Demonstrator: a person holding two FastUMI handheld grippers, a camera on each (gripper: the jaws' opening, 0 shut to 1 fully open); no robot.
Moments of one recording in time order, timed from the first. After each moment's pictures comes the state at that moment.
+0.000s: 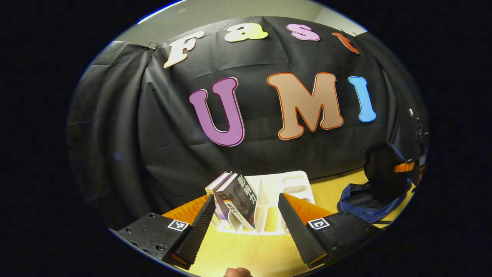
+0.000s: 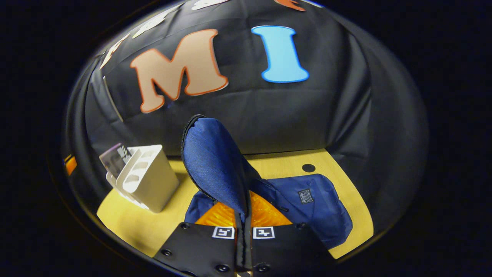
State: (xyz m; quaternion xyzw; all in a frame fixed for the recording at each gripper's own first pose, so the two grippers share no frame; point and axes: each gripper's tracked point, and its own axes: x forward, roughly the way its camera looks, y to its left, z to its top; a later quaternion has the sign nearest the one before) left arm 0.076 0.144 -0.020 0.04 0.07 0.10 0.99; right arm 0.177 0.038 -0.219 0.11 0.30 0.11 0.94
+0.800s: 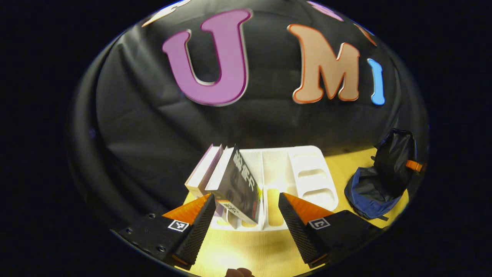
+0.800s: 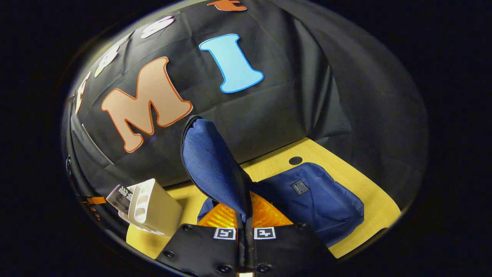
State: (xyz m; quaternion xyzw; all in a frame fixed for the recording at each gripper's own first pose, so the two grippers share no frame) left arm 0.190 0.215 -0.108 -0.04 0.29 0.01 0.96; right arm 0.175 0.018 -0.221 0.22 0.29 0.03 0.93
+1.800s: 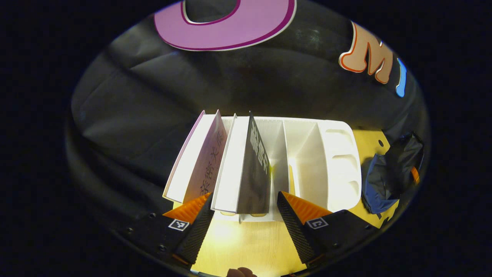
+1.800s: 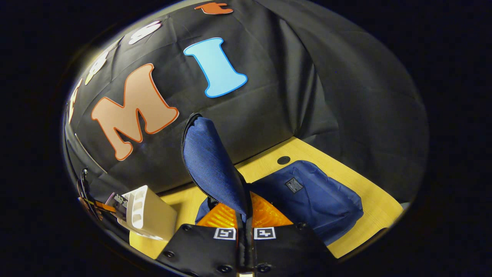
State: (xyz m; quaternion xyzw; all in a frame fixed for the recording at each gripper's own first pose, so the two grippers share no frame) left arm 0.242 0.240 -0.156 -0.03 0.44 -0.03 0.90; right arm 0.175 0.012 -0.221 0.23 0.29 -0.01 0.93
